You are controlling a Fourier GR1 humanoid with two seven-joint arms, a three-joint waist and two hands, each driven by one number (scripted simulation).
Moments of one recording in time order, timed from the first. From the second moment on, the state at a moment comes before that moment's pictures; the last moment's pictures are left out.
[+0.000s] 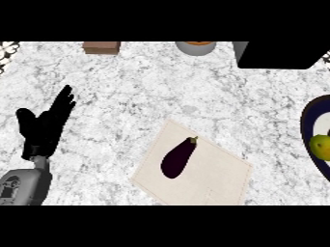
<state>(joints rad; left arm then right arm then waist) -0.19 0.21 0.06 -1.38 0.03 0.01 0.15 -0.32 -0.80 -0.46 -0.57 0.36 0.32 -0.82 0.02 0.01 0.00</state>
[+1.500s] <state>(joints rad) -0.17 0.22 0.08 -1.42 0.04 0.00 0.17 -0.32 -0.95 -0.63 -0.46 -0.16 0.80 -0.44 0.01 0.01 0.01</state>
